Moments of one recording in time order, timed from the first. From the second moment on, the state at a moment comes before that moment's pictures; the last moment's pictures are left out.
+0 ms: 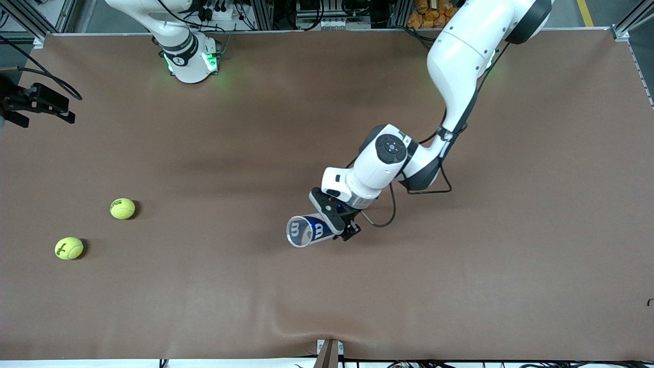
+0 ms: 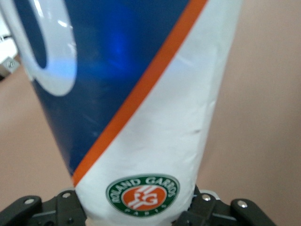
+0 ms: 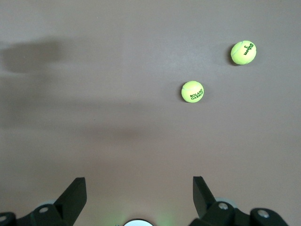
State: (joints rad) left arm -0.52 0.81 -0.20 -1.41 -0.05 2.72 0.39; right arm -0.05 -0.04 -0.01 -1.55 0.02 1.44 -0.13
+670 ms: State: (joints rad) left arm -0.61 0.87 -0.21 -1.41 -0.07 3.12 0.35; right arm -0.05 -0.04 -0.01 -1.55 0.02 1.44 -0.13
